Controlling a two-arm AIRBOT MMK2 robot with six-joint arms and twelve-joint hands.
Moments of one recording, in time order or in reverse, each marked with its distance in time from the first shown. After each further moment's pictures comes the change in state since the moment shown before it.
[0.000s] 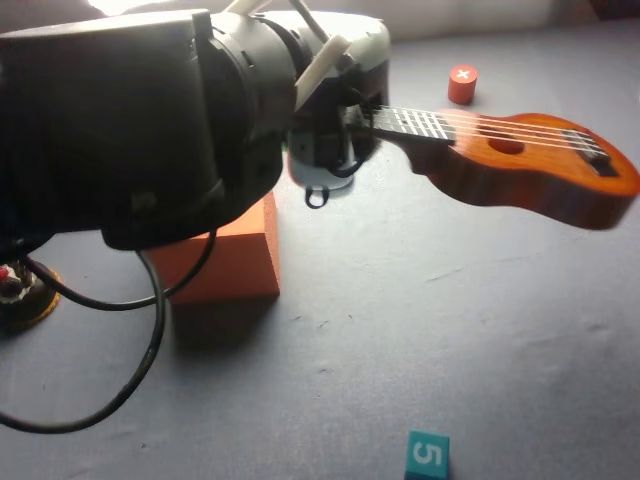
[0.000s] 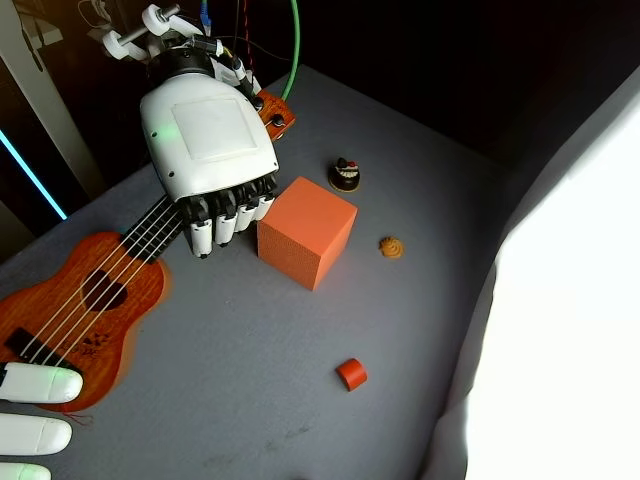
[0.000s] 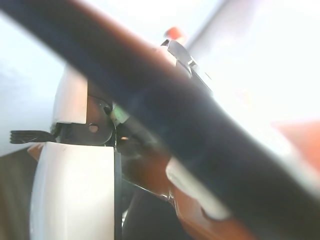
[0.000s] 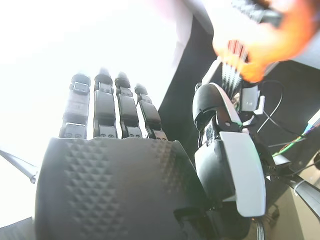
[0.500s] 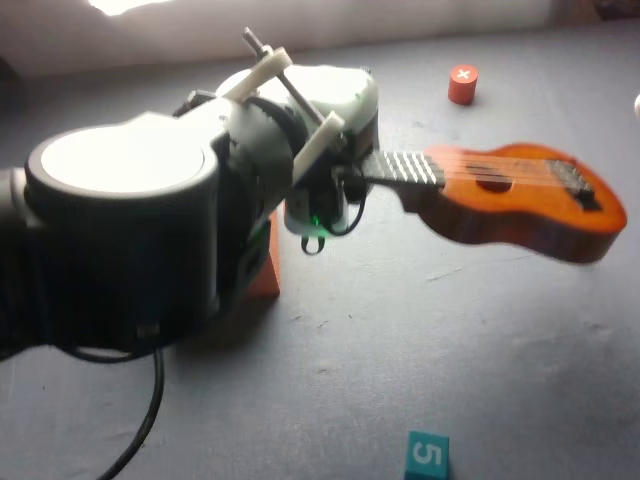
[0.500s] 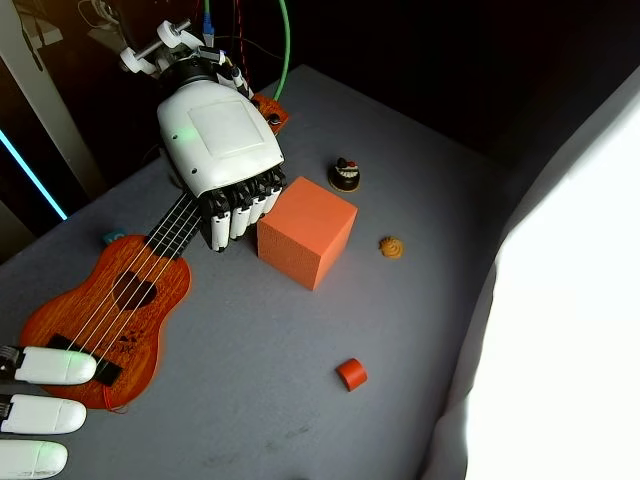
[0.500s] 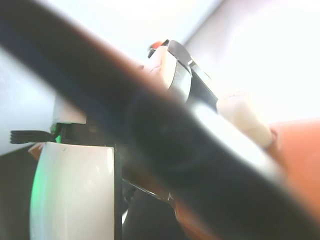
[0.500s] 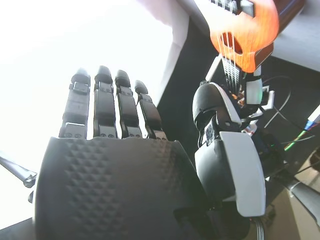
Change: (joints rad) left arm 0.110 0.013 -0.046 0.216 0.057 -0.241; right arm 0.000 -0.003 -0.007 0.045 -0.022 -0.038
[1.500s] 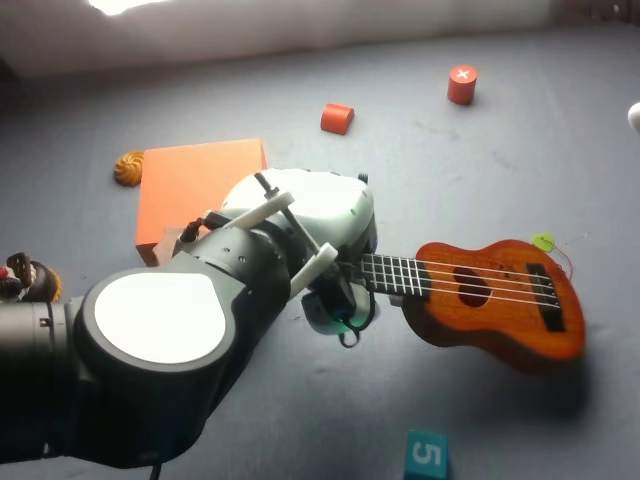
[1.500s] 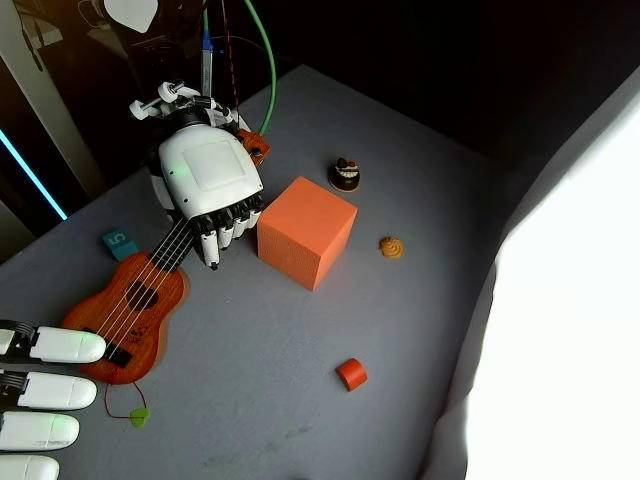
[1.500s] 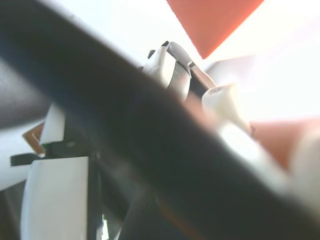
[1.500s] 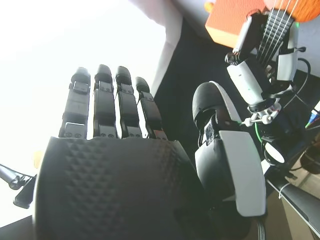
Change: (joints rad) left arm 0.233 -0.038 0.000 0.250 -0.022 -0.196; right arm 0.003 0.000 -0.015 -0.025 -0.003 -0.005
